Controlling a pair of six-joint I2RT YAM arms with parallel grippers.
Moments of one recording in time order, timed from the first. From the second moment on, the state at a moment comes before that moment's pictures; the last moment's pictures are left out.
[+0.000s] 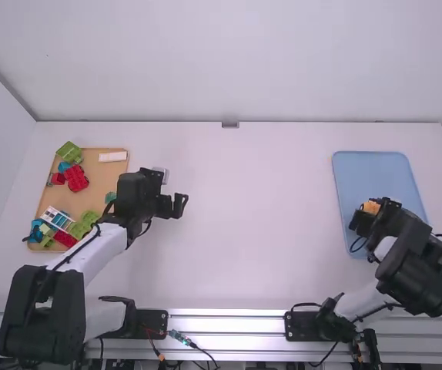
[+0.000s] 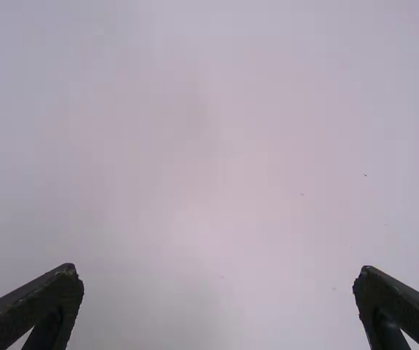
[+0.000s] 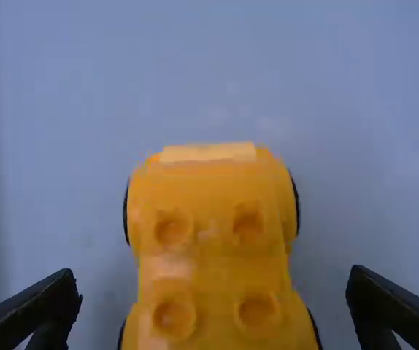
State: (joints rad) left arm -0.07 1.32 0.55 0.04 0.30 -0.05; right arm -0.65 1.73 0.46 0.47 -0.28 -0.24
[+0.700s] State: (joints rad) left arm -0.08 1.32 0.90 -0.24 0.03 -0.11; right arm -0.22 1.34 0.84 -0.17 -0.12 -0.17
